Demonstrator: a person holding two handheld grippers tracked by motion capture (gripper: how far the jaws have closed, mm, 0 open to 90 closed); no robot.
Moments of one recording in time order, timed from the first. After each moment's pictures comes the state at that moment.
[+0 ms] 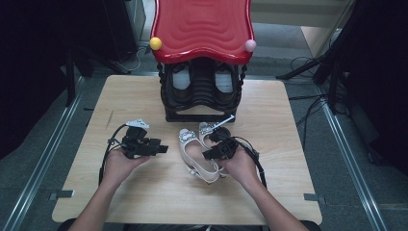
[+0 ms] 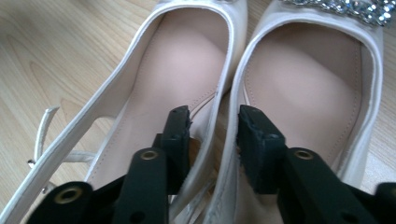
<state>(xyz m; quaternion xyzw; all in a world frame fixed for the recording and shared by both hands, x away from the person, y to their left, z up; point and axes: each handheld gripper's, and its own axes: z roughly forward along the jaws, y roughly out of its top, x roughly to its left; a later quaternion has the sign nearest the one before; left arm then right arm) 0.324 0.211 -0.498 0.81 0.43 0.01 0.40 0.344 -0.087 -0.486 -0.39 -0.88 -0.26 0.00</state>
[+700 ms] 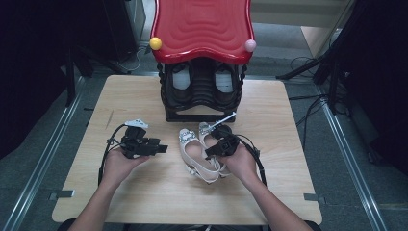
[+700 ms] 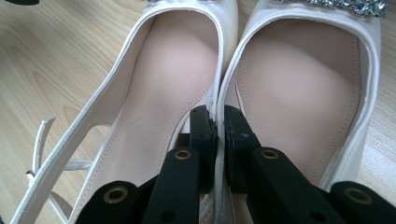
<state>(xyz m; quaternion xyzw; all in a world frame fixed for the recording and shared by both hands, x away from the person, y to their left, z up) 0.324 0.215 -0.498 0.80 0.44 0.01 0.40 0.354 -0.090 -0.487 -0.42 -0.87 -0.25 0.03</state>
